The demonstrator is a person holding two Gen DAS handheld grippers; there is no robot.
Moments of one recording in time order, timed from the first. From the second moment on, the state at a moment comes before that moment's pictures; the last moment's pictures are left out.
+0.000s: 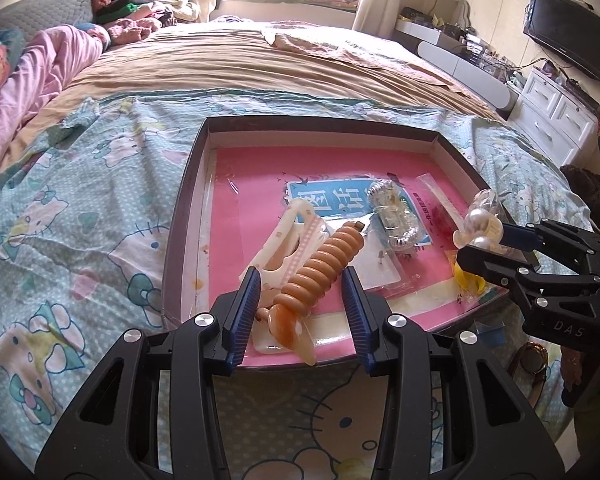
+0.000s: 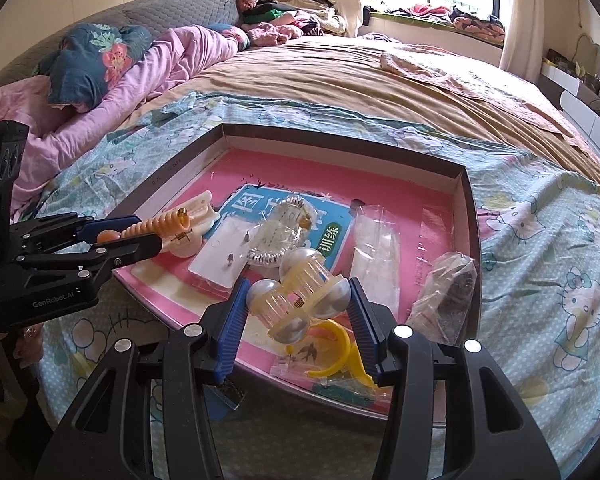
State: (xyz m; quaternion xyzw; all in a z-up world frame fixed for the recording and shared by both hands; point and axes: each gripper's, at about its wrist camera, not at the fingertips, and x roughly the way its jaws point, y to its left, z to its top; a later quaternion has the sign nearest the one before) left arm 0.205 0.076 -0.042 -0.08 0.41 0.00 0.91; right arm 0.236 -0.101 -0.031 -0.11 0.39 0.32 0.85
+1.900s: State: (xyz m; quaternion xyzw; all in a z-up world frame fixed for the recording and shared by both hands) left arm 0.129 0.037 0.020 -0.03 0.34 0.01 0.94; right arm 0.140 -0.201 0.024 -0.06 0.34 0.30 0.89
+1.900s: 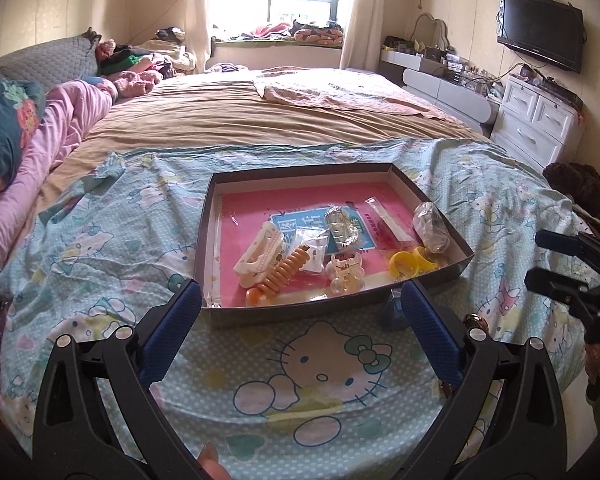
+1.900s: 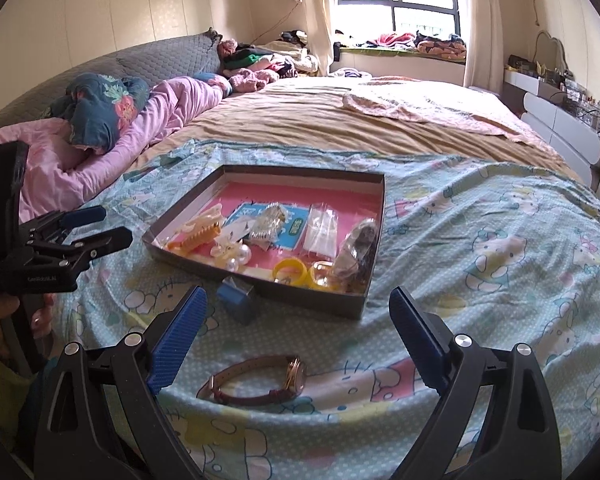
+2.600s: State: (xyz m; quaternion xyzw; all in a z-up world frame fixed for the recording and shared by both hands) left arm 0.141 -0.009 -0.019 -0.02 0.38 -0.03 0.93; right arm 0.145 -0.195 -0.048 -0.04 0.45 0.31 0.84
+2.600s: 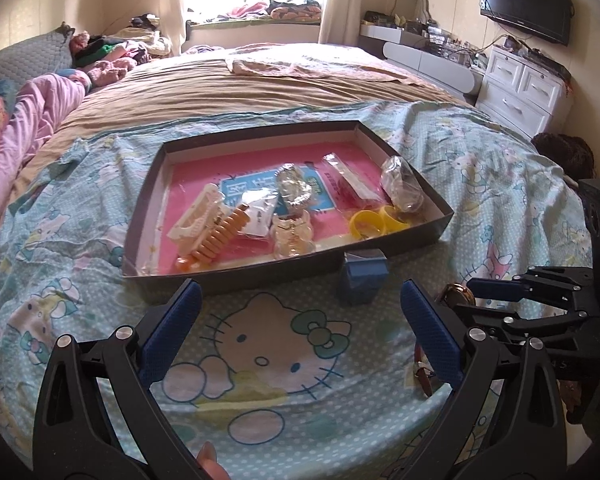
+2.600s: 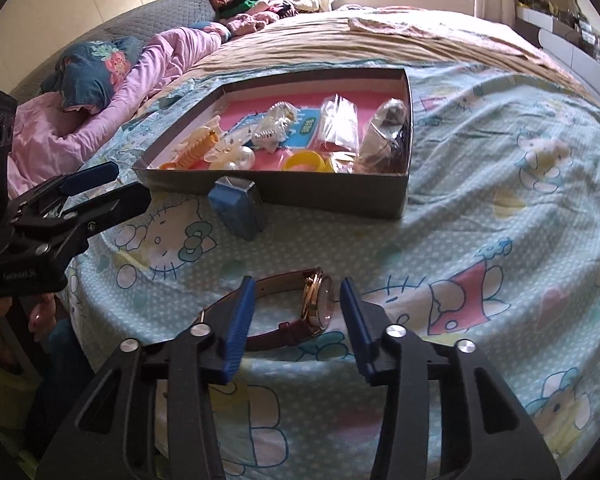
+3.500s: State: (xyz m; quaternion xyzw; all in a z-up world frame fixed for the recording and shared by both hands) left arm 0.174 -0.025 -0.040 -0.04 0.41 -0.05 0.91; right arm 0.160 -0.243 -0.019 -0.01 0.41 0.30 0.86
